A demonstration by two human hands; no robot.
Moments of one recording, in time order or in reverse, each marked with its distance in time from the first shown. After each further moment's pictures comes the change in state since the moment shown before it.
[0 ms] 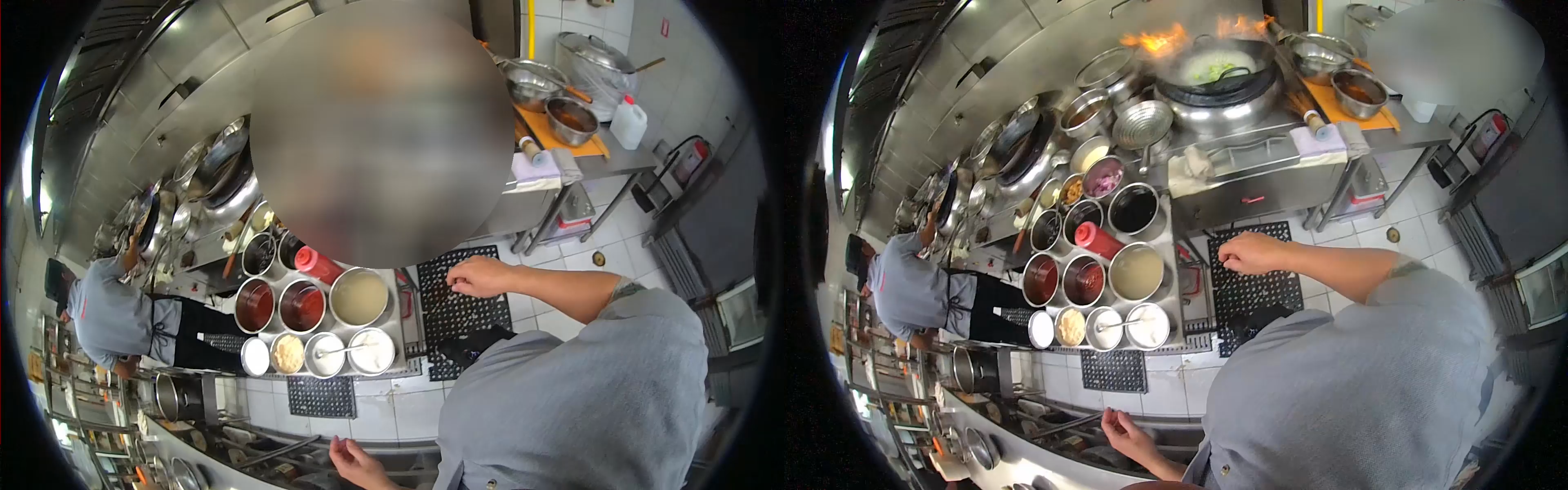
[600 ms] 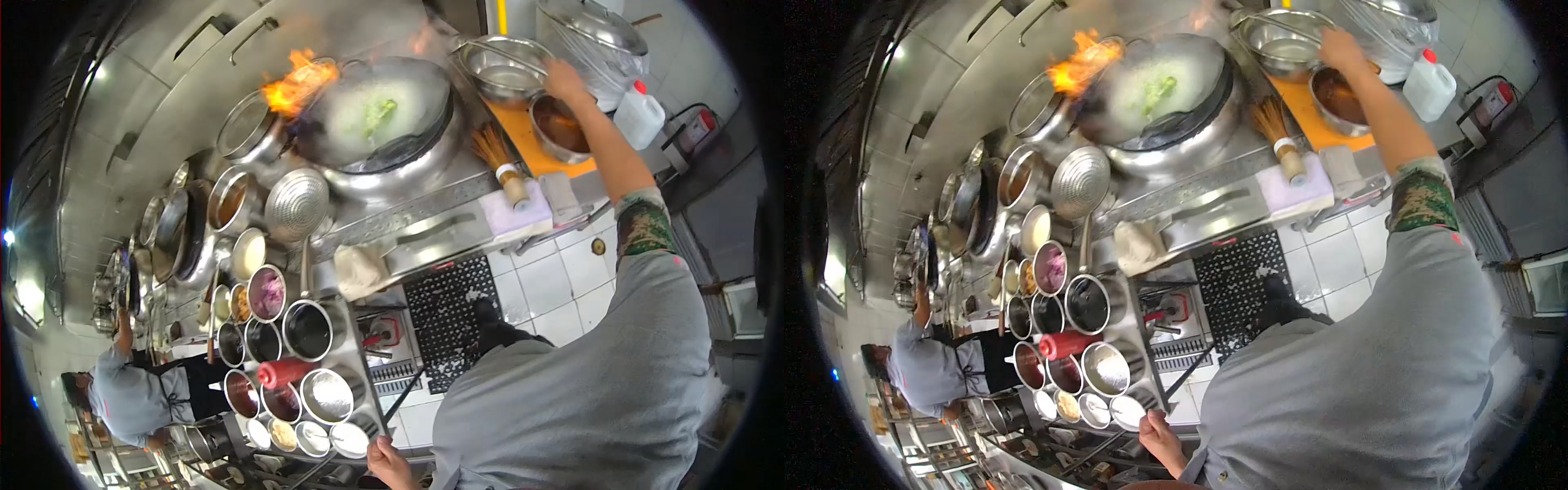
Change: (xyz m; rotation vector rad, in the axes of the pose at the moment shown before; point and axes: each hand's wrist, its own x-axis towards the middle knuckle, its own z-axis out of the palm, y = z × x) left_hand -0.007 0.150 0.233 0.348 -0.402 0.067; right_hand -0.025 0.428 -0.440 -0.674 0.776 0.877
